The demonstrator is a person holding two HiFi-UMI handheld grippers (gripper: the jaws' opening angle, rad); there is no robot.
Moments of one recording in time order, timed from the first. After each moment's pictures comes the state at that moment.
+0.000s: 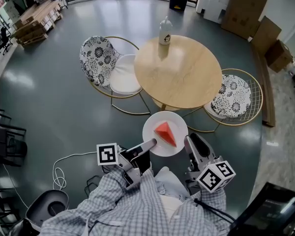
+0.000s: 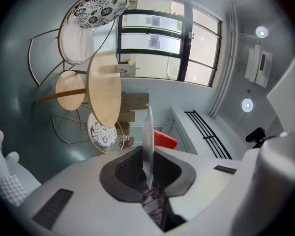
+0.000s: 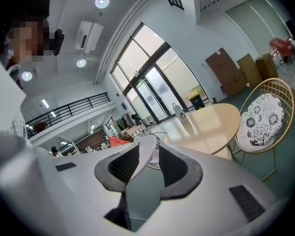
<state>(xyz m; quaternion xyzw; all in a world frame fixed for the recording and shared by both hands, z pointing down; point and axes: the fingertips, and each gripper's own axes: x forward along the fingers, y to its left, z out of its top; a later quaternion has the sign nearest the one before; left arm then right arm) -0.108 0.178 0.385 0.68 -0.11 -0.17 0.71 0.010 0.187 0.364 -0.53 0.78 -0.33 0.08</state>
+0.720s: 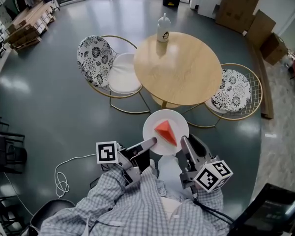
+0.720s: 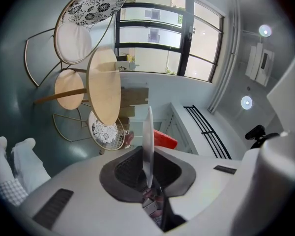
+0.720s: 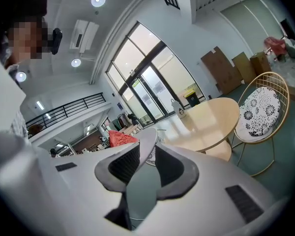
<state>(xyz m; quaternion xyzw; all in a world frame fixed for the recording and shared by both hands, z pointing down) -0.130 0.167 0.391 0.68 -0.08 -0.14 0.71 -0.024 0.185 0.381 -0.55 0.76 -0.35 0.08</state>
